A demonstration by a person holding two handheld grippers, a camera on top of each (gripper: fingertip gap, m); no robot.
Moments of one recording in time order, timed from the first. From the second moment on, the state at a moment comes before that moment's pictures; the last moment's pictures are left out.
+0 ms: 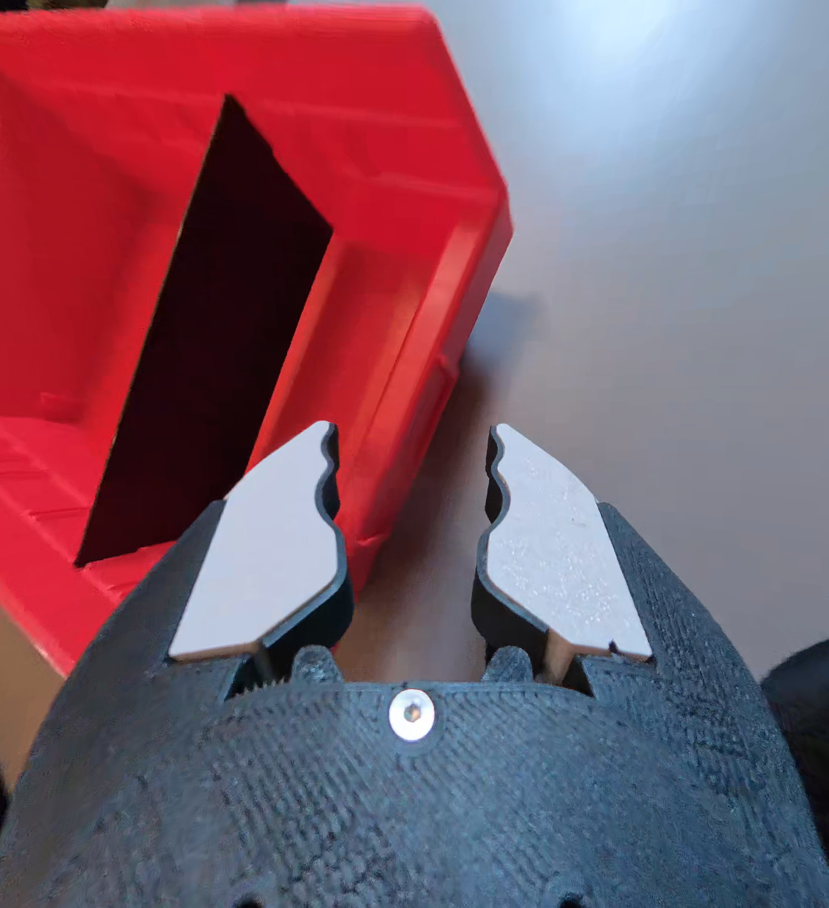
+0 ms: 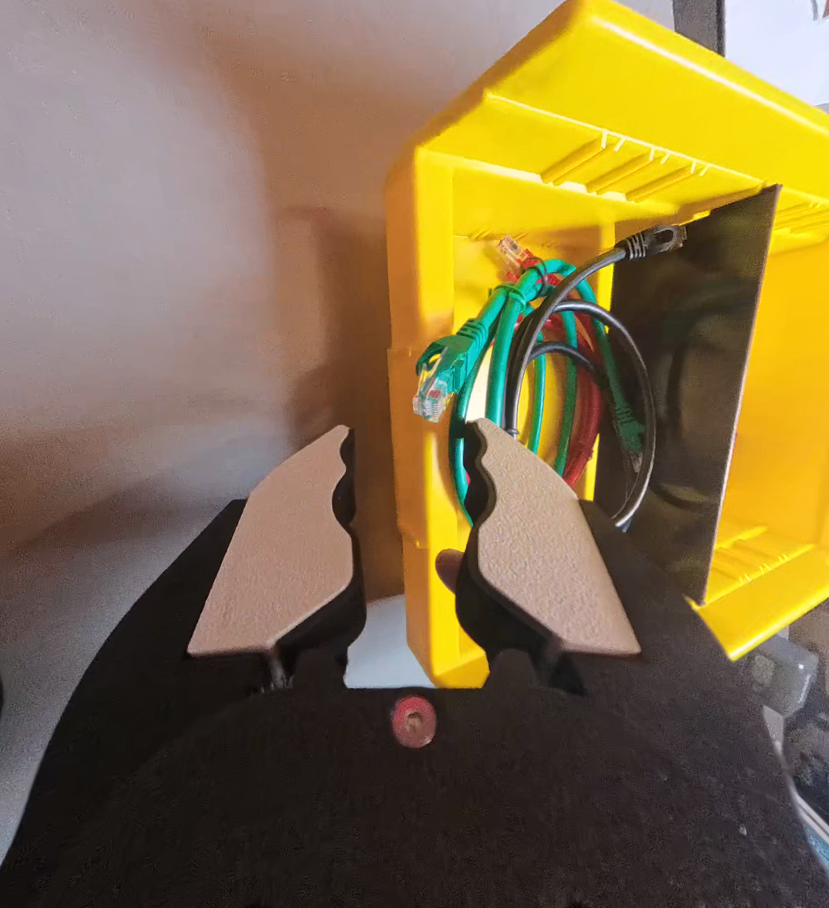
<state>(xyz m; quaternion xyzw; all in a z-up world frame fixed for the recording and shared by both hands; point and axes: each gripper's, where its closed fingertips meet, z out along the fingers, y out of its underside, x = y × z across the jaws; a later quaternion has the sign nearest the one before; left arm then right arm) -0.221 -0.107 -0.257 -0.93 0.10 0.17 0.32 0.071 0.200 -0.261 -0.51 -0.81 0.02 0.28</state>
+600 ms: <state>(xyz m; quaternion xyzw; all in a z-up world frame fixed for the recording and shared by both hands) -0.232 -0.077 -0.297 -0.95 0.17 0.12 0.23 0.045 0.222 -0.279 -0.44 -0.86 -0.07 0.25</state>
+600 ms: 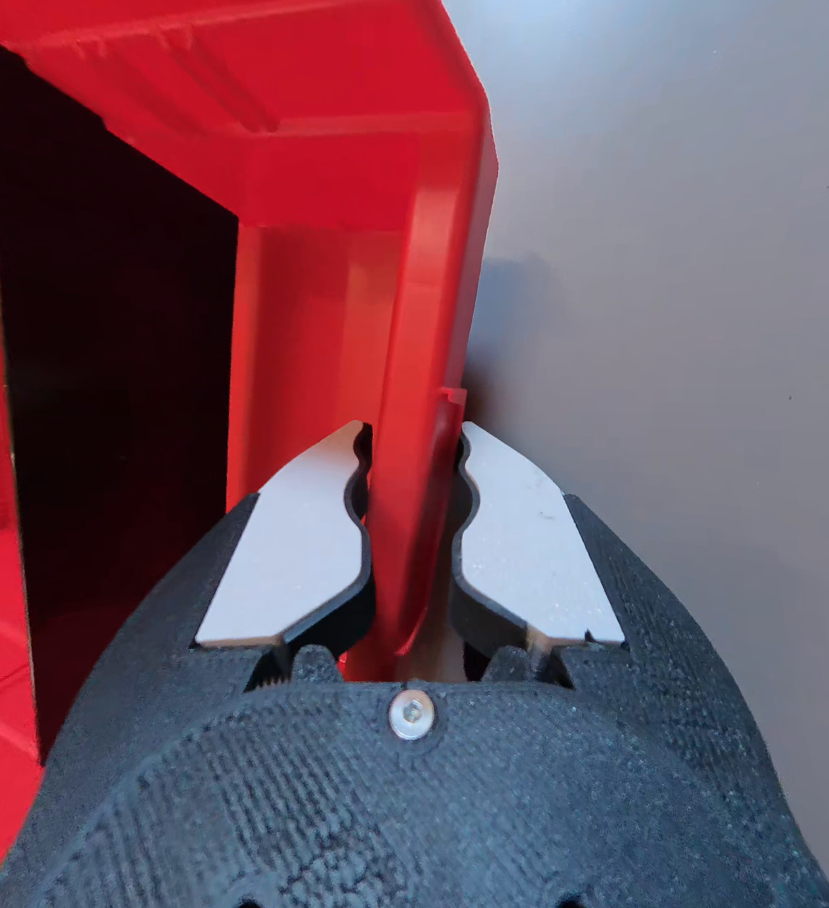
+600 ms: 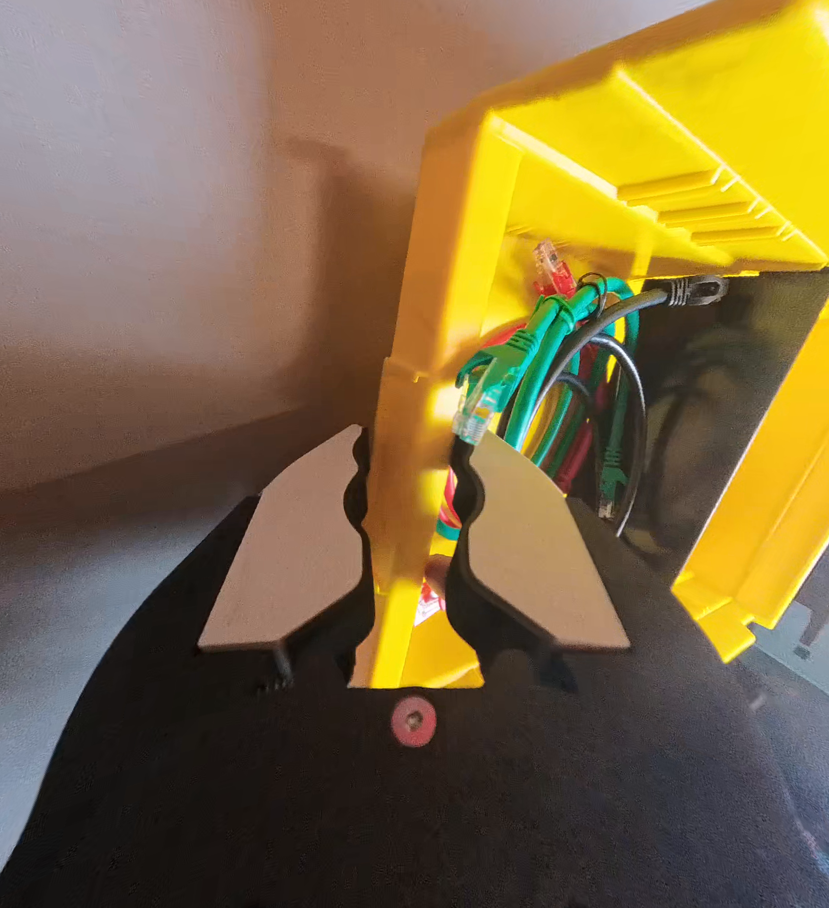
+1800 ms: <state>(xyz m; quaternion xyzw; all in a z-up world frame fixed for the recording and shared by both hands) 0.052 0.057 -0.243 -0.82 -0.04 -0.04 0.57 0.169 0.177 -0.226 -0.71 -0.41 0.34 0.47</state>
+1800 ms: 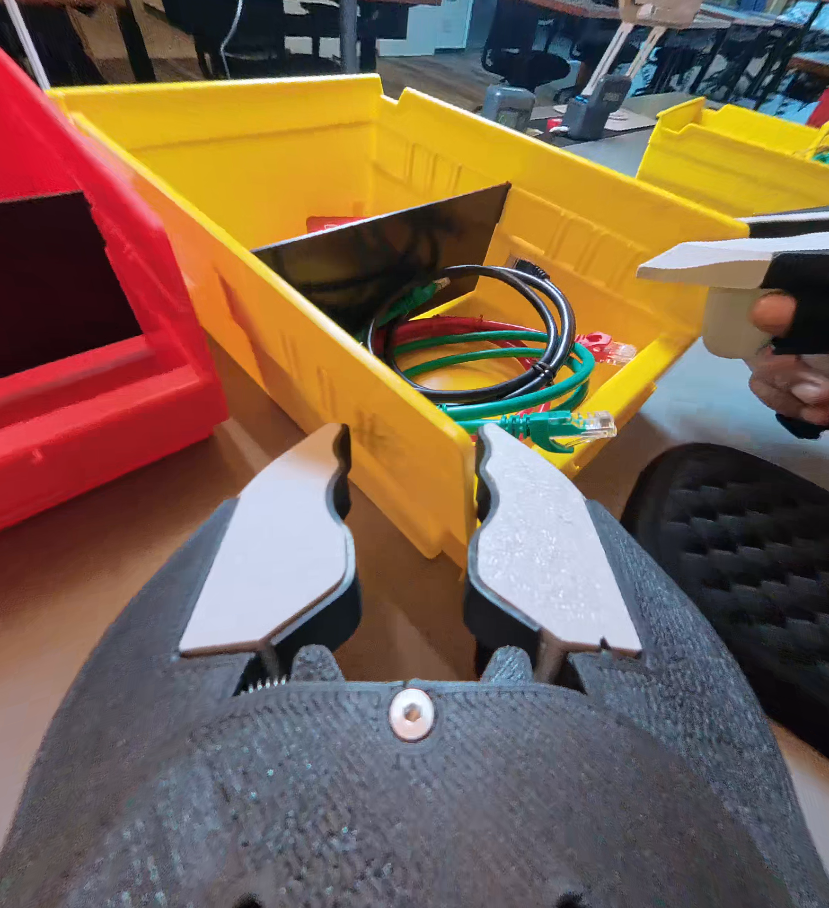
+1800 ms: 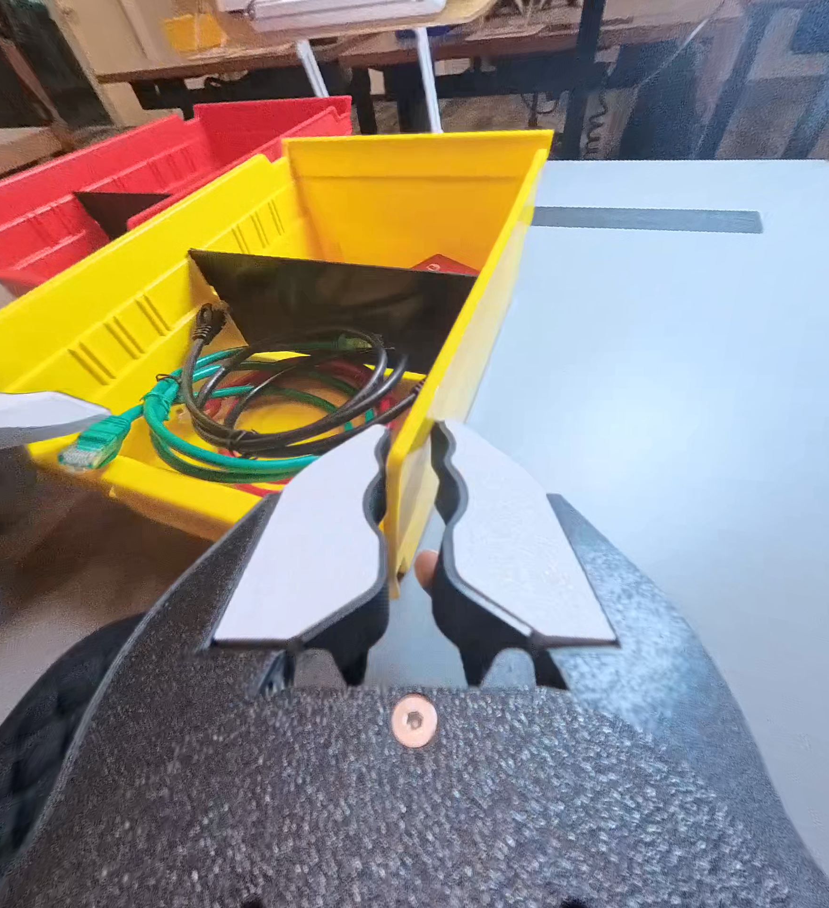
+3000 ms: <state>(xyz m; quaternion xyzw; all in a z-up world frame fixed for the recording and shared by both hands) -0.274 -0.265 -0.170 -0.71 -0.24 0.25 0.61 -0.191 -0.102 -0.204 -0.50 -0.60 0.42 0.46</state>
